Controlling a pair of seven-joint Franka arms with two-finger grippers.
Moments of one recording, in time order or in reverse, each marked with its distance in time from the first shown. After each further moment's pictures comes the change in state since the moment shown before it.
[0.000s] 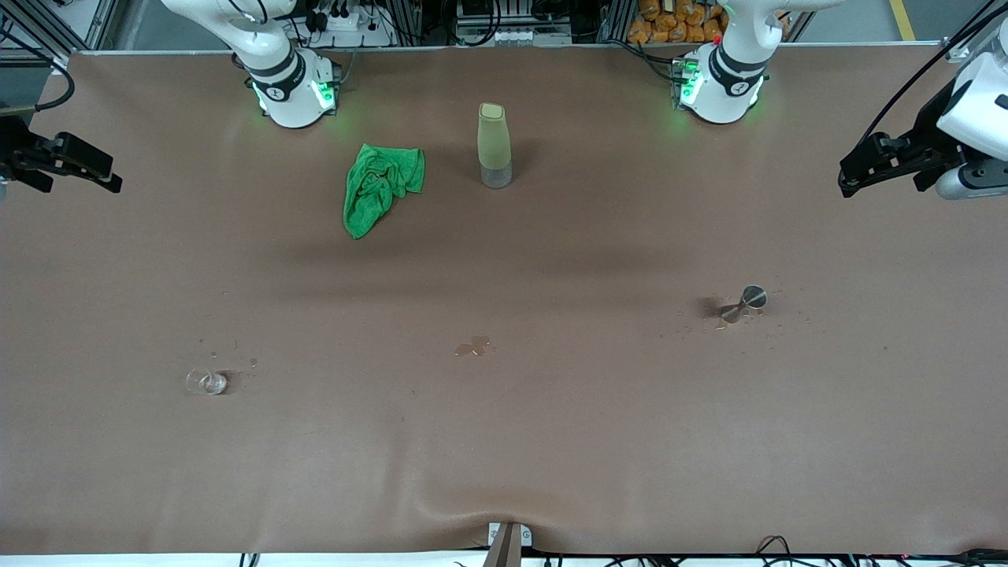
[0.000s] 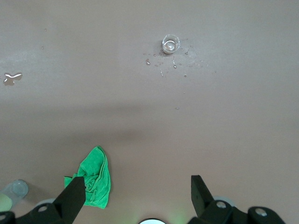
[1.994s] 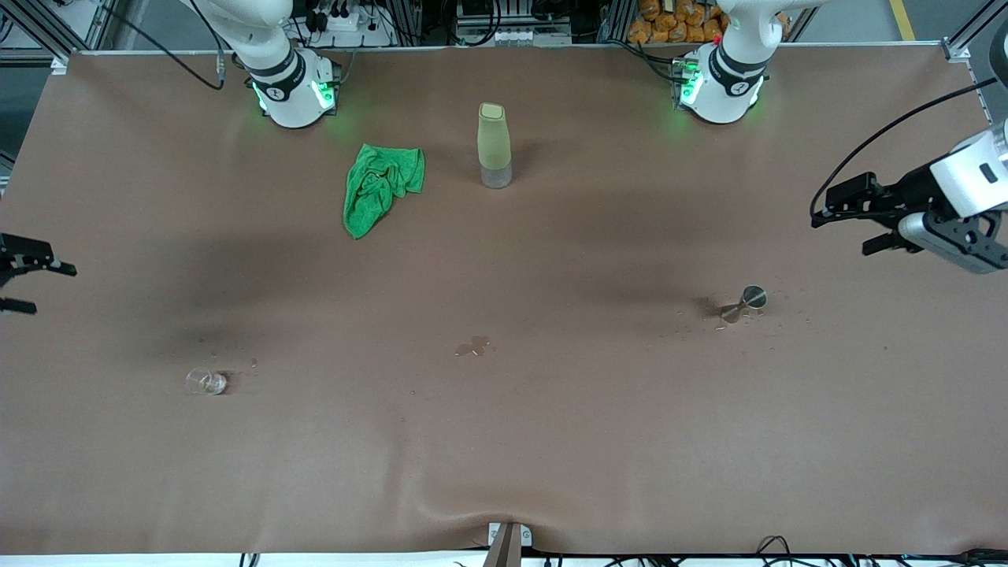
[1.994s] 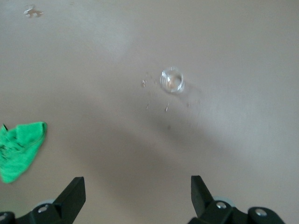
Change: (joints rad) left arm 0.186 0.078 0.006 -0.218 -0.411 0.196 0.744; right arm -0.389 0.459 -0.013 0.107 0.309 0.222 -1.233
